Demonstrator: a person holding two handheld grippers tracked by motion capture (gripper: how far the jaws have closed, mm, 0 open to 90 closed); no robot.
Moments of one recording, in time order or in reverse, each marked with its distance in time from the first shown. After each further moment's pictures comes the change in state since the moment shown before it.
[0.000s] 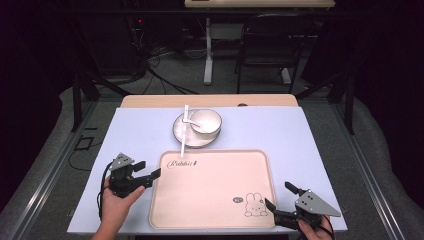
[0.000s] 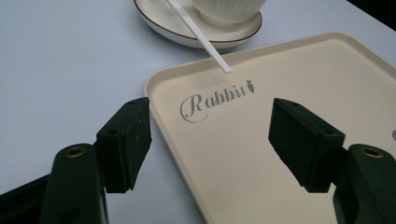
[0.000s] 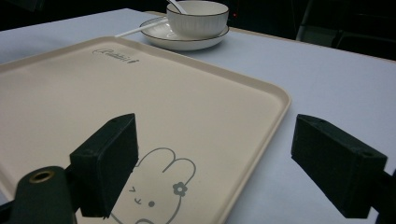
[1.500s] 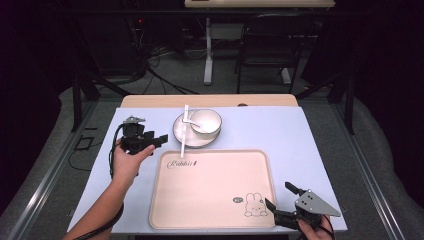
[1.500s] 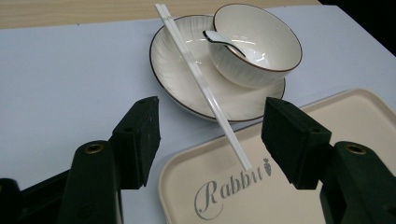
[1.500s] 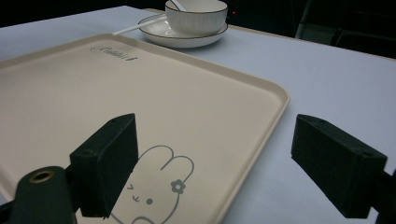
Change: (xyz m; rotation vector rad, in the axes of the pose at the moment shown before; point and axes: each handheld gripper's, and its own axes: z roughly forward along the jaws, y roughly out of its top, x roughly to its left) left arm 0.020 0.093 0.047 0.063 0.040 -0.086; right arm -0.001 -0.001 0.000 0.008 -0.004 -0.004
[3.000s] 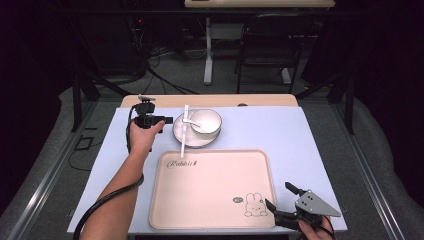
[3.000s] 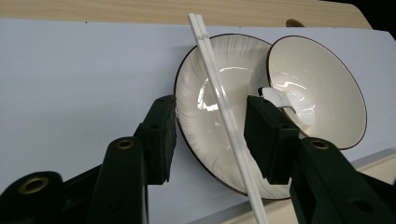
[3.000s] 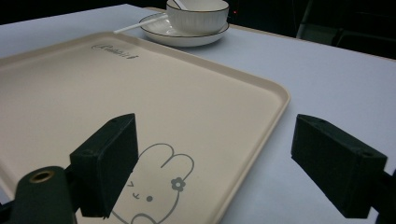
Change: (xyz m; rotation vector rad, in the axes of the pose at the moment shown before) left arm 0.027 0.052 0.071 0.098 0.045 -0.170; right arm 0.000 0.000 -0.001 0.001 0.003 -0.010
